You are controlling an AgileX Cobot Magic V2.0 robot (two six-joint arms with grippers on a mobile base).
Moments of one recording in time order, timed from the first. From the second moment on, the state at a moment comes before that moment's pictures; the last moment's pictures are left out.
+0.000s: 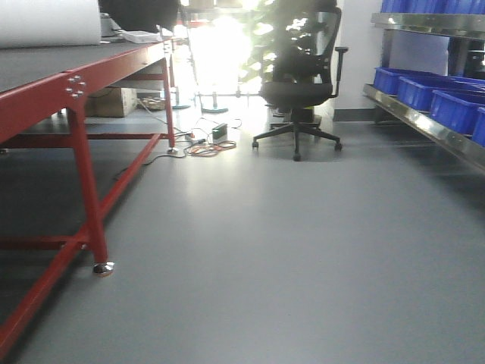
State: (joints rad) left arm -0.05 -0.01 0.03 -0.08 0.12 0.05; right arm 0.42 0.41 -0.82 -0.28 0.80 0.32
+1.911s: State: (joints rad) left arm -0.03 -0.01 0.03 -0.08 0.12 0.05; right arm 0.42 0.41 -0.82 -0.28 0.80 0.32
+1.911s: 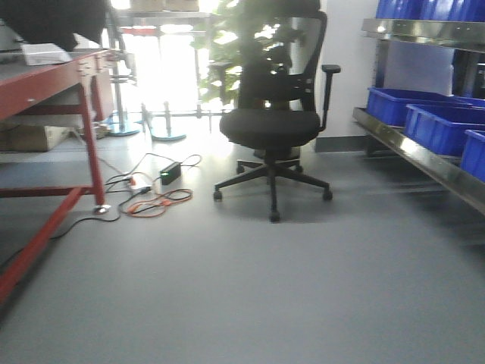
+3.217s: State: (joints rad) left arm -0.03 -0.01 0.03 -0.08 0.12 0.05; right arm 0.42 0.41 -0.82 -0.28 0.80 0.32
